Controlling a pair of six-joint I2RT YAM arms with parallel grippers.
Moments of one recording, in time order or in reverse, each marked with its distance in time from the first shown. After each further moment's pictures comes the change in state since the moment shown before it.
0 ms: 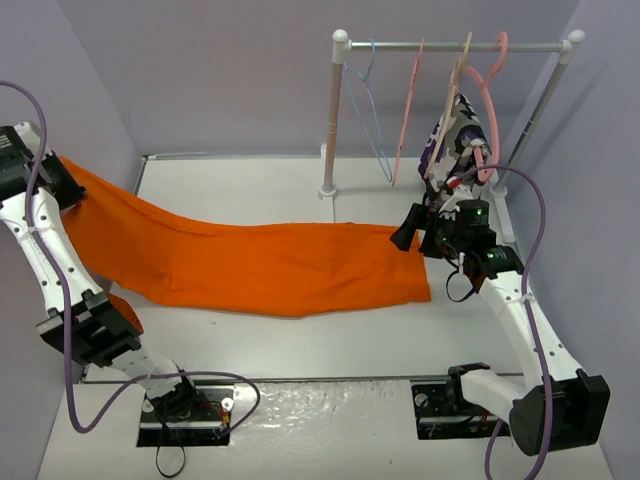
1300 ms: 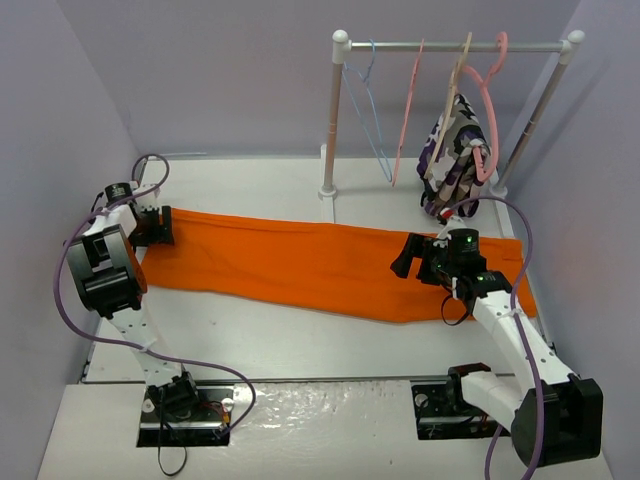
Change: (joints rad) left arm -0.193 0.371 -0.581 0.647 0.041 0.351; right arm 0.000 -0.062 -0.263 0.095 0.033 -0.007
